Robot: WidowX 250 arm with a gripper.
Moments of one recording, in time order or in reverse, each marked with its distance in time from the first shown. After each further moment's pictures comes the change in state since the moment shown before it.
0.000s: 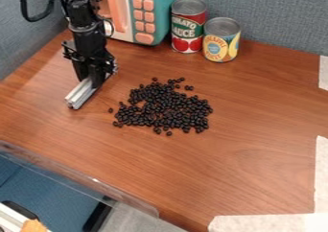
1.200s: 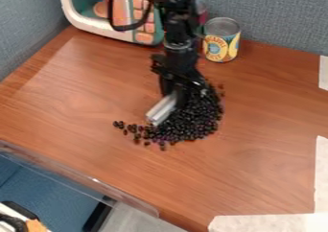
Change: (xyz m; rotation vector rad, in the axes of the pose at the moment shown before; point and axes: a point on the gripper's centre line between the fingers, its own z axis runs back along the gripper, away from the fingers) arm 0.024 -0.162 0.003 -0.043 -0.029 -0.269
